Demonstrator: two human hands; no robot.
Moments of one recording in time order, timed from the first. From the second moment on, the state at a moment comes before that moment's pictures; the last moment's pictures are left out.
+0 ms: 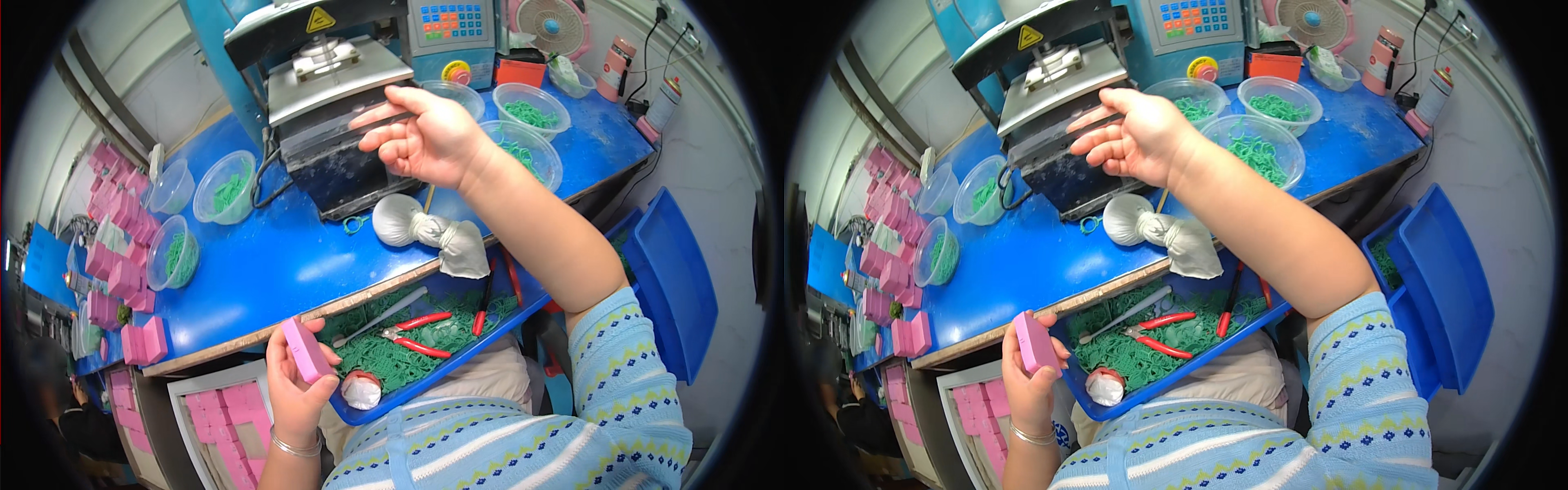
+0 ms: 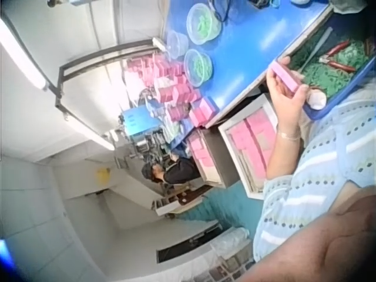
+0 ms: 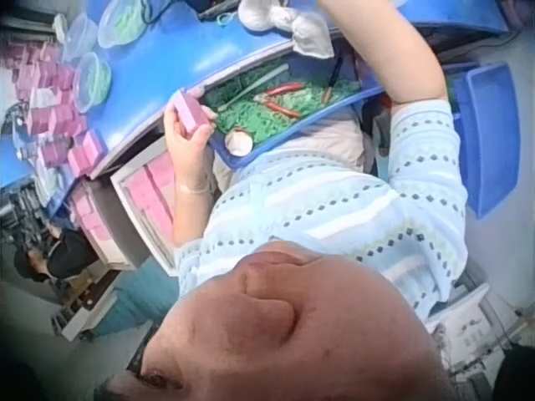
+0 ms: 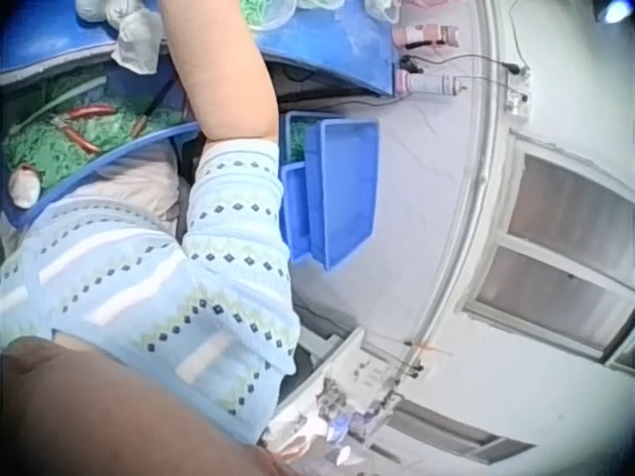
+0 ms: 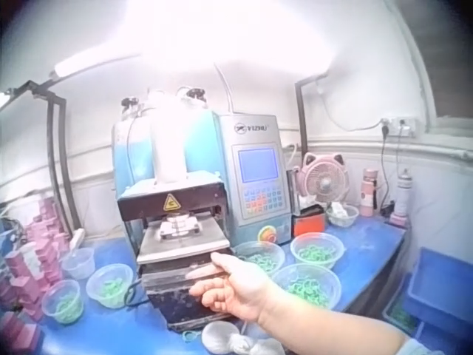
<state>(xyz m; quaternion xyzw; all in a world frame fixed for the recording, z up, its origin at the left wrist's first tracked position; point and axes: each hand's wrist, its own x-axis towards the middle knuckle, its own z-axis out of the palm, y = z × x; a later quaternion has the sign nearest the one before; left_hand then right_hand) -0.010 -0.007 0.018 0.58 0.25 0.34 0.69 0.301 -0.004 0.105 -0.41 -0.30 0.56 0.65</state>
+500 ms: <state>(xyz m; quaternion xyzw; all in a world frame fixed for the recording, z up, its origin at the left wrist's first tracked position) 0.018 0.078 0.040 0.64 0.22 0.39 0.63 0.295 0.001 0.095 -0.39 -0.27 0.56 0.68</state>
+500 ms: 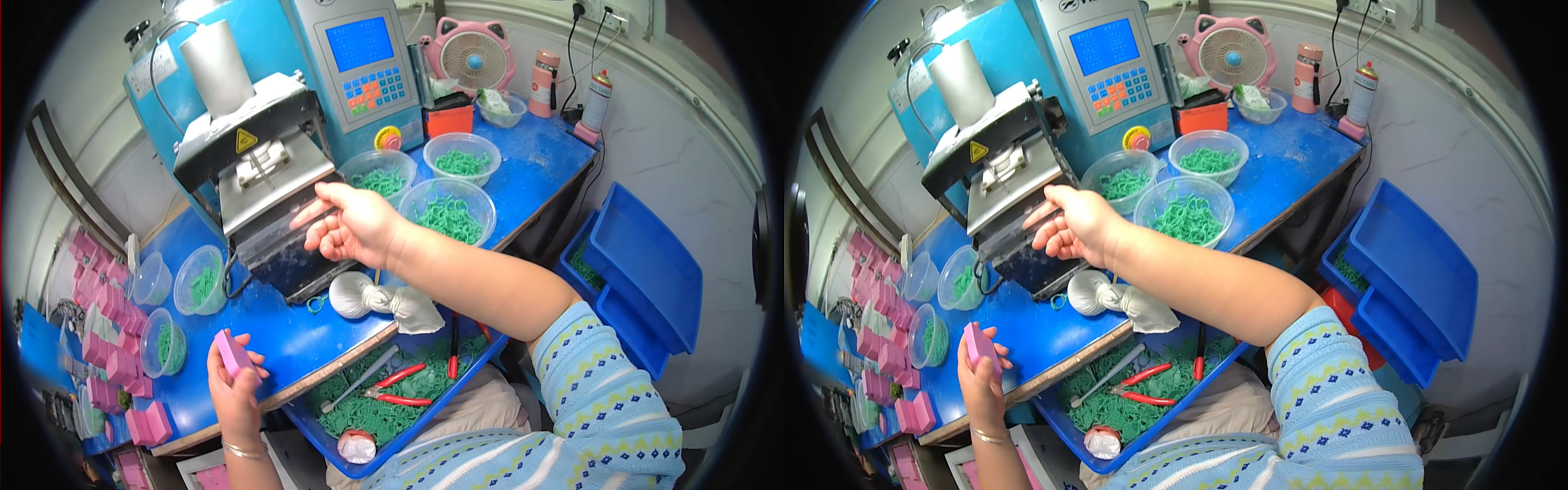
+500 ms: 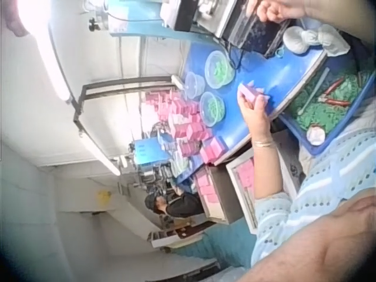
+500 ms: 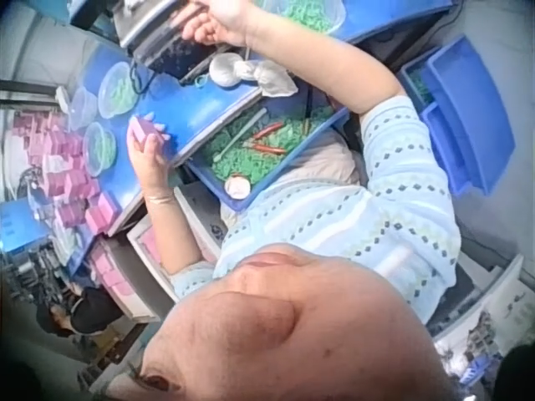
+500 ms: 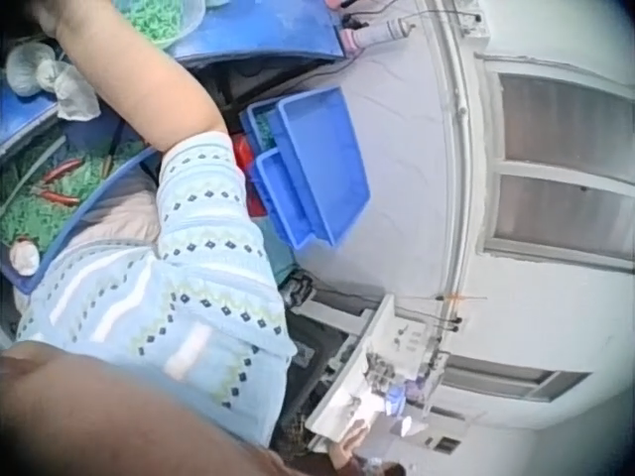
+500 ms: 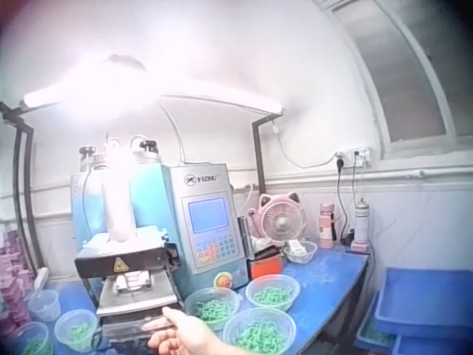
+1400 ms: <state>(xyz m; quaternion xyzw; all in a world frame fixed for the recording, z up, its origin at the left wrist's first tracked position) 0.009 0.119 0.005 0.45 0.14 0.39 0.79 0.292 -0.002 0.094 -0.39 -0.28 0.53 0.70</state>
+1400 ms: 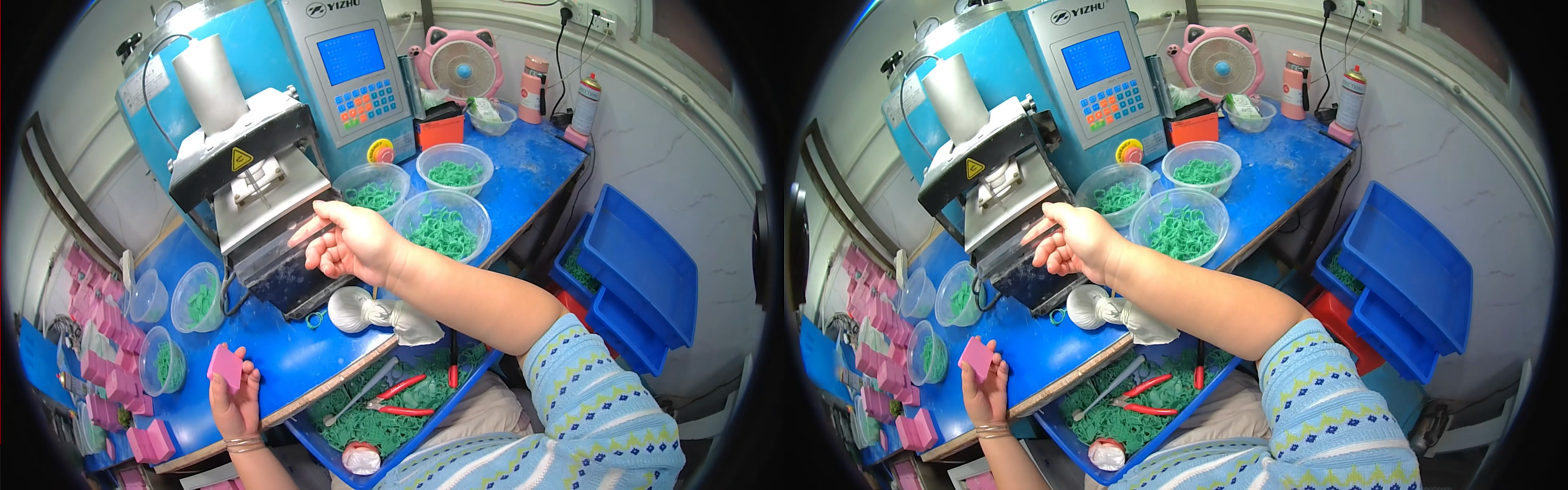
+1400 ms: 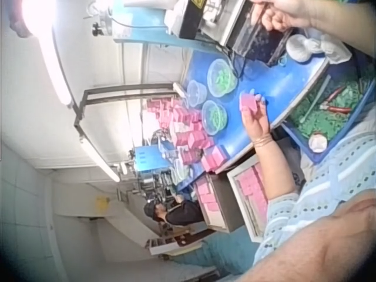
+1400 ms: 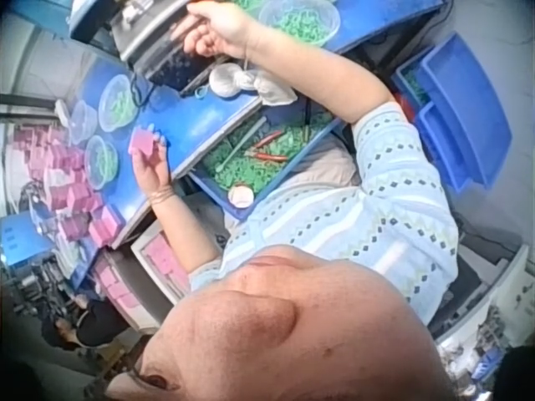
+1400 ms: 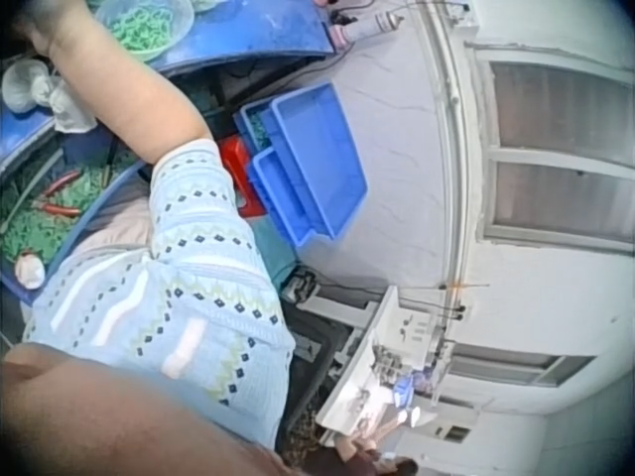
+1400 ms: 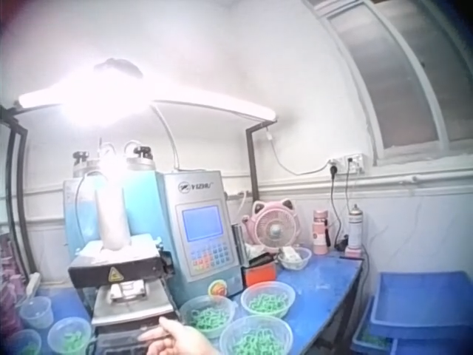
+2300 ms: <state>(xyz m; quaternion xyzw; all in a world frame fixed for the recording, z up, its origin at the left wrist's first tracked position) 0.005 0.121 -0.005 0.38 0.08 0.45 0.81 0.288 -0.011 0.091 -0.39 -0.30 0.52 0.70</state>
